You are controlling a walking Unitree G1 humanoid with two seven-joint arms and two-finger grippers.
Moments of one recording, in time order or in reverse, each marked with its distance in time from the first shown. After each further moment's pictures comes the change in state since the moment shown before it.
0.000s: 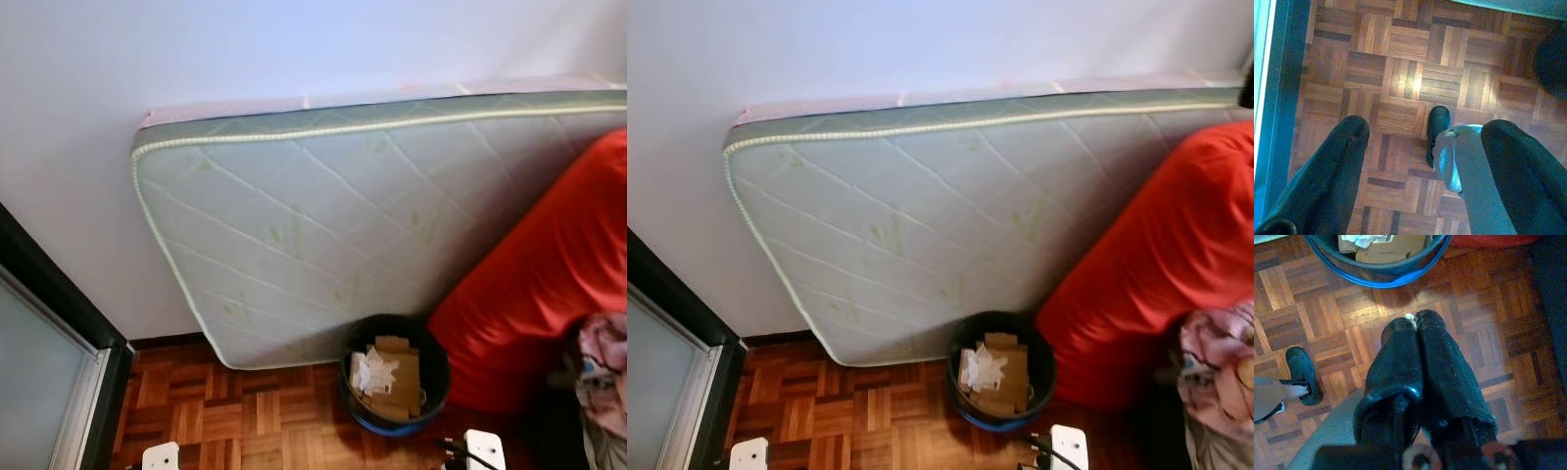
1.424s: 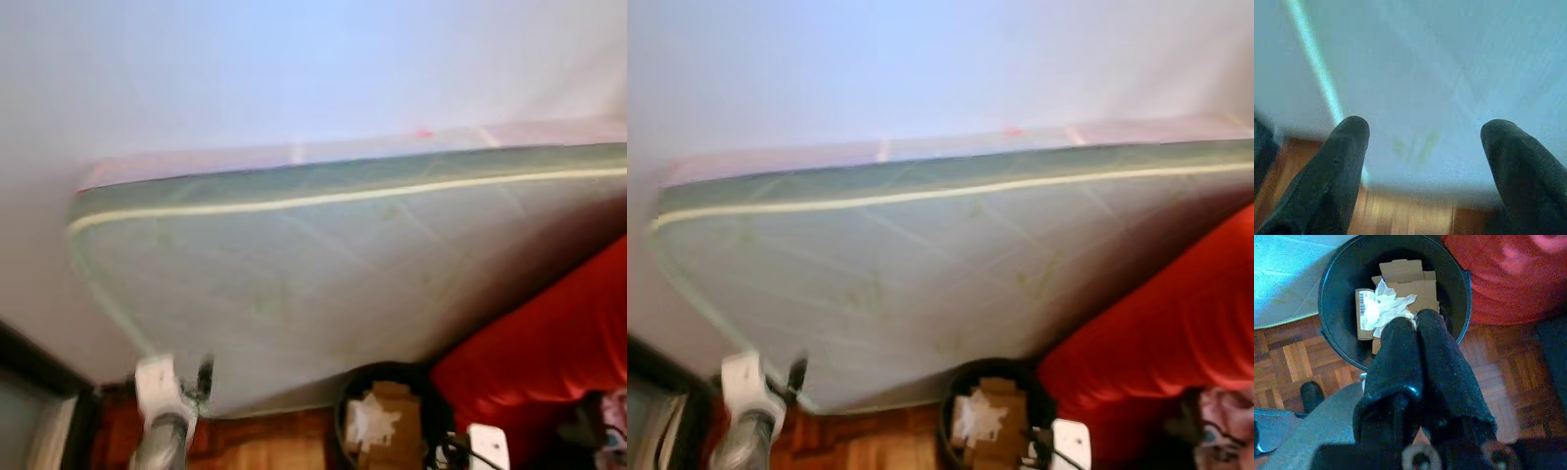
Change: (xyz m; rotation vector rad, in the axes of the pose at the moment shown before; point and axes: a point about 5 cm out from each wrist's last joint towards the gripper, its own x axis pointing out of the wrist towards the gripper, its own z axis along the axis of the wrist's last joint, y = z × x) left arm -0.006 -0.034 0.124 -0.059 -0.635 -0.116; right arm -0.004 0.000 0.011 0.013 -0.158 0.072
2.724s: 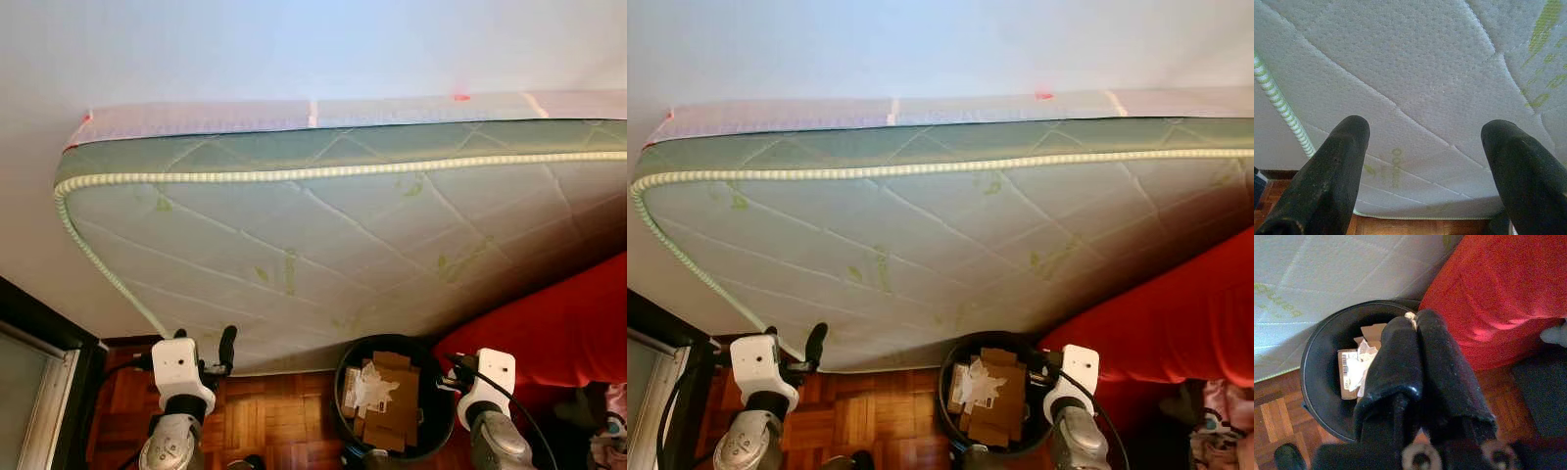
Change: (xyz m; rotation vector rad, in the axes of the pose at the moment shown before) left arm -0.032 -0.032 0.038 0.079 -0.181 -0.126; right arm 0.032 0.010 0.095 0.042 -0.218 -0.094
